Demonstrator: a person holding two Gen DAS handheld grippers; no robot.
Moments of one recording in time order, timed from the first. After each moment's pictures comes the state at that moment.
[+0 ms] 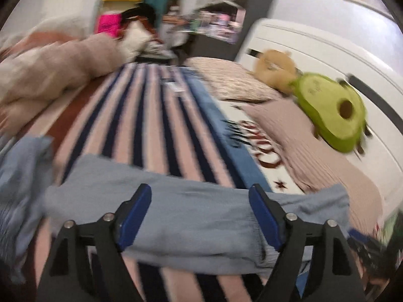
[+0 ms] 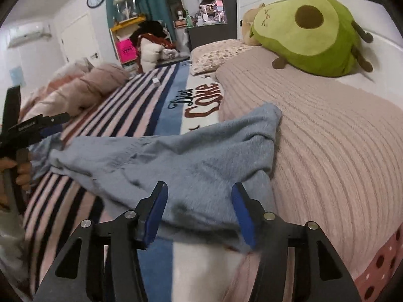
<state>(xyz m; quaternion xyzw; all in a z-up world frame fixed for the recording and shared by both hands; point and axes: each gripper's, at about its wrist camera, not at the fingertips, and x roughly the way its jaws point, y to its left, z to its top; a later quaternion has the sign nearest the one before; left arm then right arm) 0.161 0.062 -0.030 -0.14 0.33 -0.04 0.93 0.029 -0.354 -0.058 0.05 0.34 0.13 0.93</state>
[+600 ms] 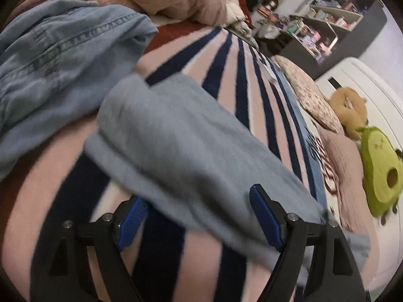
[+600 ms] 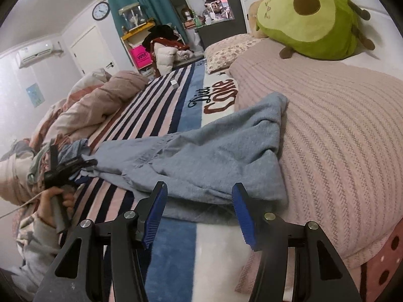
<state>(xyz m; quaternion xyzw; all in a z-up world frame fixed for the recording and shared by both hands) 0.162 0.146 -0.144 -0.31 0.38 0.11 0.87 0.012 -0.364 -0.056 0.11 0.35 0.19 0.91</state>
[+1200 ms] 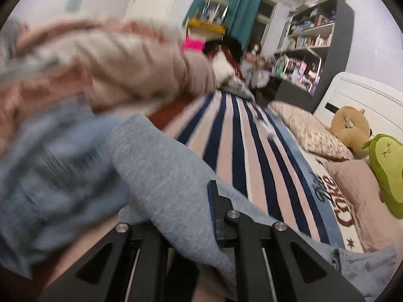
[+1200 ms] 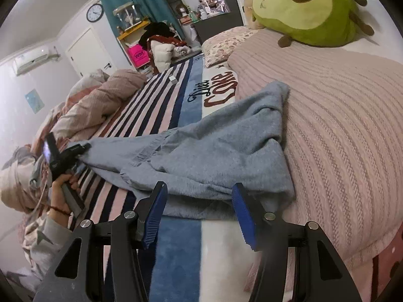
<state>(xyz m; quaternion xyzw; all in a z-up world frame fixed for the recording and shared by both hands) 0.161 0.147 -0.080 -0.18 0.22 0.17 0.94 0.014 -0.367 -0.064 0.14 0.36 0.19 0.90</state>
